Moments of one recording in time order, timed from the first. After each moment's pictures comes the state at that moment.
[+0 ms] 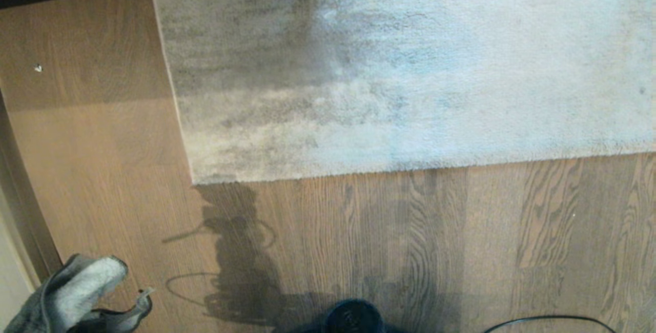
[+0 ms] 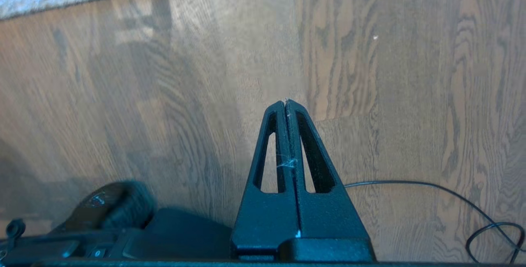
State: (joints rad) left arm 0.00 0.00 0.00 0.00 0.00 -0.01; right arm 0.00 0.00 0.00 -0.01 -0.06 0.10
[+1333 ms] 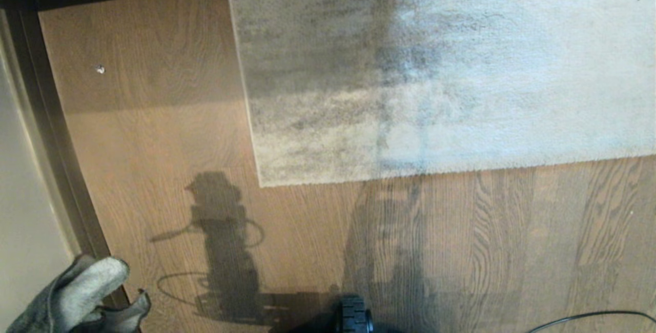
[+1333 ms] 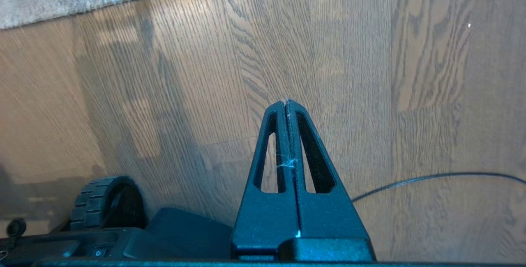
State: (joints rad) left arm 0.00 0.00 0.00 0.00 0.00 -0.01; right arm 0.00 0.00 0.00 -0.01 -0.05 0.10
